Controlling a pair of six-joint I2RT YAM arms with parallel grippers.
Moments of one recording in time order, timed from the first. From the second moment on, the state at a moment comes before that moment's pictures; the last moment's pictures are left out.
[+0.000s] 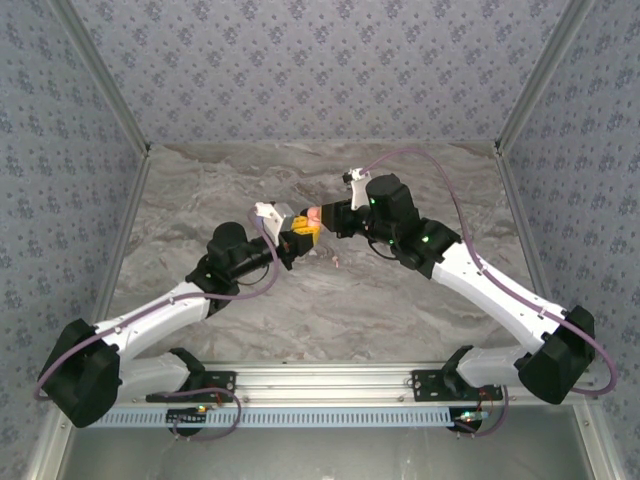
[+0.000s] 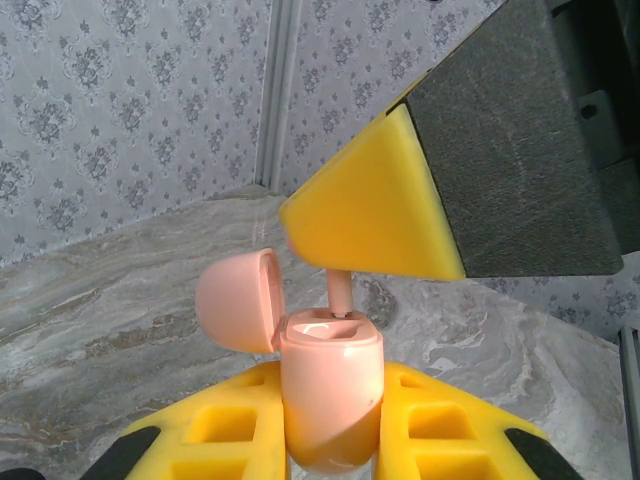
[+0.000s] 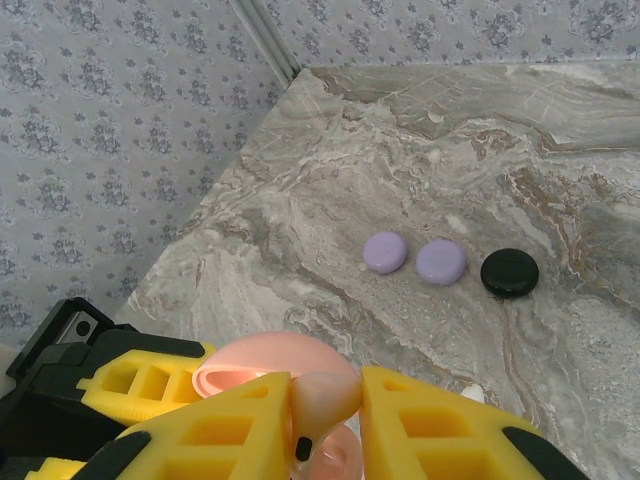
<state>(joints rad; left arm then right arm) -0.69 1.15 0.61 0.52 0.35 -0.18 0.74 1.28 1.17 -0.30 -0.11 0.44</state>
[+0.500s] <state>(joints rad) -0.69 1.15 0.61 0.52 0.35 -0.18 0.75 1.29 1.17 -0.31 -0.13 0.44</state>
